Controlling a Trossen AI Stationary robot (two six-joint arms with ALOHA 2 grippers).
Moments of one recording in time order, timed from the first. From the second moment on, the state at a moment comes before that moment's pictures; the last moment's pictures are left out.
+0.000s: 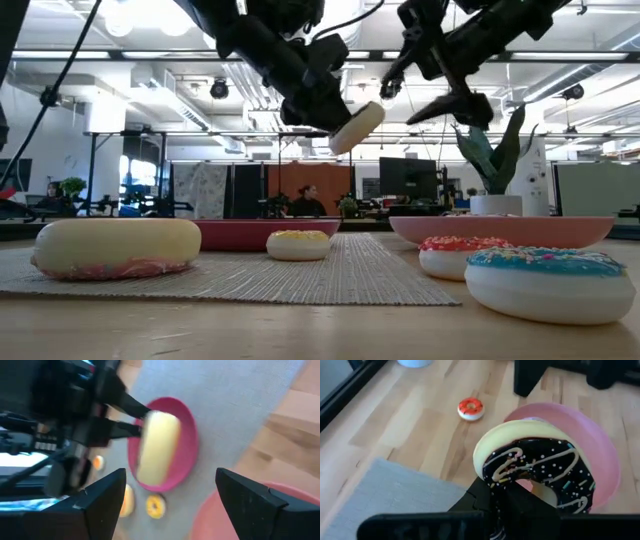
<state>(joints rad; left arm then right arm) 0.12 1.70 1.22 -0.13 -0.04 -0.13 -0.16 1.22 0.83 -0.24 -0.08 1.09</state>
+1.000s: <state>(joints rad) 0.12 1.72 1.22 -0.06 -0.02 -0.20 -0.15 1.34 0.83 -0.12 -0.14 1.11</state>
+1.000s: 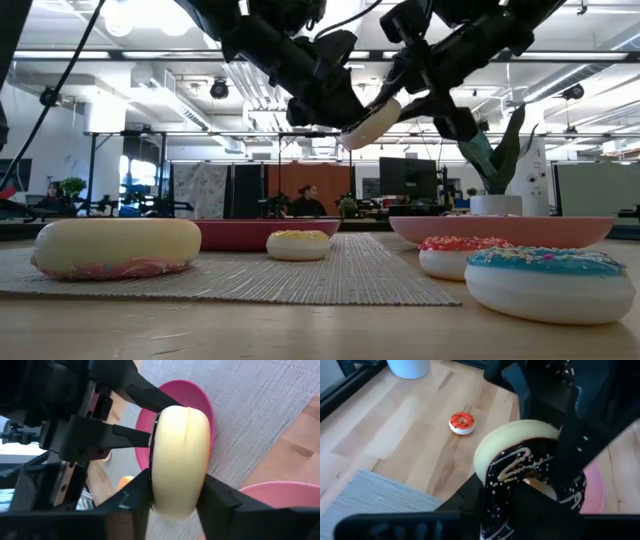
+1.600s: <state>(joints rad) 0.08 1.64 1.22 -0.23 0.02 -0.26 -0.13 1.28 0.83 -0.49 -0.15 1.08</state>
